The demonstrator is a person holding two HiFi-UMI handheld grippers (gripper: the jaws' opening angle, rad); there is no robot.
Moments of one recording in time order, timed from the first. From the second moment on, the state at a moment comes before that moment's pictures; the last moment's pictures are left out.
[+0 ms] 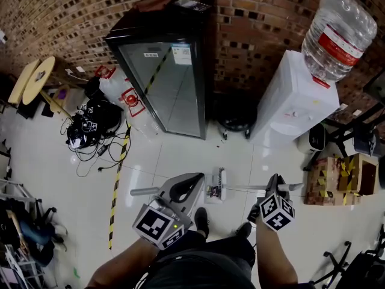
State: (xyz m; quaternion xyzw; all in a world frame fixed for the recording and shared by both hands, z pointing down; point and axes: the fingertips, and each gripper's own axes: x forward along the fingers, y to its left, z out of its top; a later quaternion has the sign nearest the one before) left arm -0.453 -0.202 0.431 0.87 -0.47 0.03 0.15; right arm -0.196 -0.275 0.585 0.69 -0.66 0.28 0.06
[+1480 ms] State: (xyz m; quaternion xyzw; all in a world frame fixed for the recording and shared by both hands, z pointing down) left arm -0.001 -0.116 0.286 0.84 -0.54 0.01 0.07; right arm 0.229 -0.134 0.277 0.45 -0.89 0.03 0.02
